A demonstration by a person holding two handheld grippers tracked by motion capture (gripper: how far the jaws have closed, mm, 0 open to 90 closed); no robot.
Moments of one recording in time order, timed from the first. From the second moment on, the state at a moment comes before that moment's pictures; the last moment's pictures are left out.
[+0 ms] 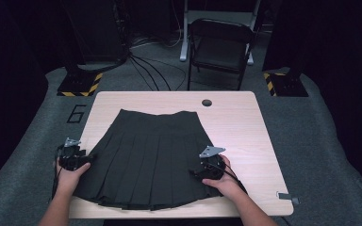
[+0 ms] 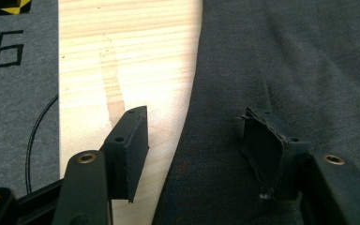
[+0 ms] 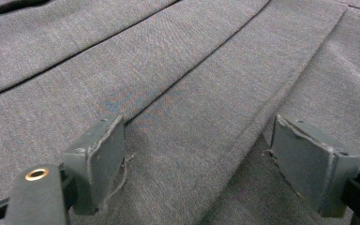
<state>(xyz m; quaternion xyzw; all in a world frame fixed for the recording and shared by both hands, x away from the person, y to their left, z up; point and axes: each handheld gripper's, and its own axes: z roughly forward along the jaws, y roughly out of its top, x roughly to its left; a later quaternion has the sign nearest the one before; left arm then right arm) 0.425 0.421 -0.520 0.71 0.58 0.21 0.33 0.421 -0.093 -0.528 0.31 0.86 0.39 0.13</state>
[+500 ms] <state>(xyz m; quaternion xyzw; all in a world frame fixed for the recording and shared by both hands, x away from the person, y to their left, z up) 0.423 0.412 -0.519 0.73 0.56 0.21 0.33 0.422 -0.093 -0.528 0.31 0.86 0.39 0.13</state>
